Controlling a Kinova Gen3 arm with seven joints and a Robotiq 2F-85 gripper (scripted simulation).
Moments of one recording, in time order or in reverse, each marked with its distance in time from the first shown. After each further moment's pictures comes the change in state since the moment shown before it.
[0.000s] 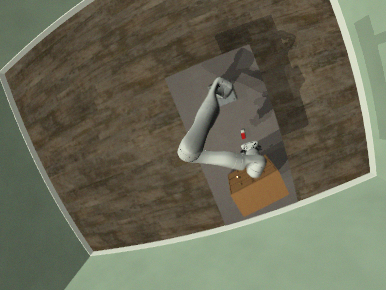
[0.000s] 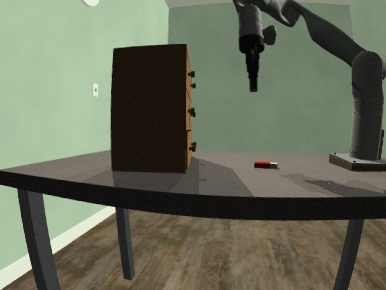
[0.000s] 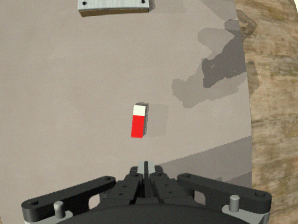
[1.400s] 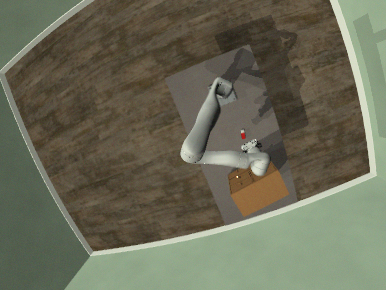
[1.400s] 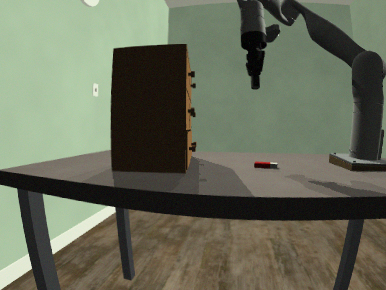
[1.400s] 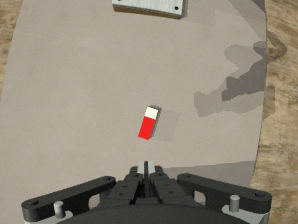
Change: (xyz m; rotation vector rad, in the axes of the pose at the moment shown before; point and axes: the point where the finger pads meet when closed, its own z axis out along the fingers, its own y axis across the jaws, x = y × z) arm 0.006 0.001 -0.007 0.065 0.000 -0.210
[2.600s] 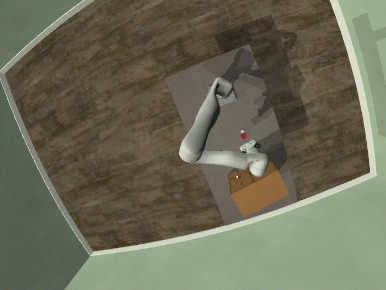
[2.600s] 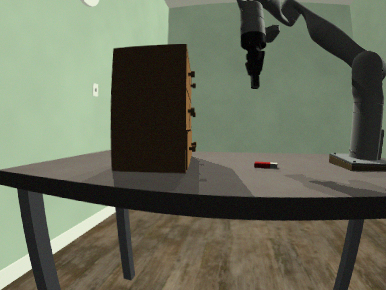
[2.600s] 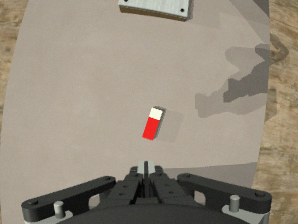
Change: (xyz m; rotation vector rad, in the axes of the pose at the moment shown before) arm 0.001 -0.008 -0.003 0.003 0.001 -0.018
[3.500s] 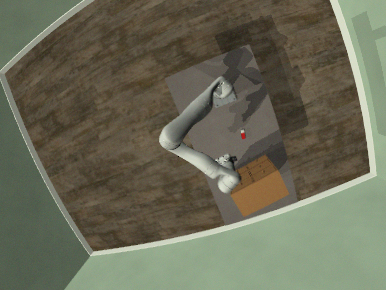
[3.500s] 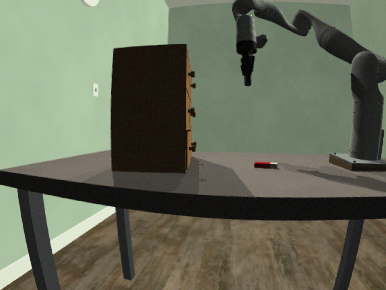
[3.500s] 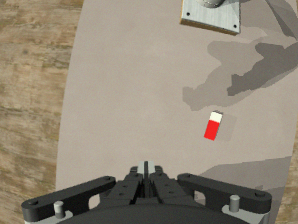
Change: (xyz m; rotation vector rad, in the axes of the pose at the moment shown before) arm 0.016 -0.150 -0.038 -0.002 -0.001 0.013
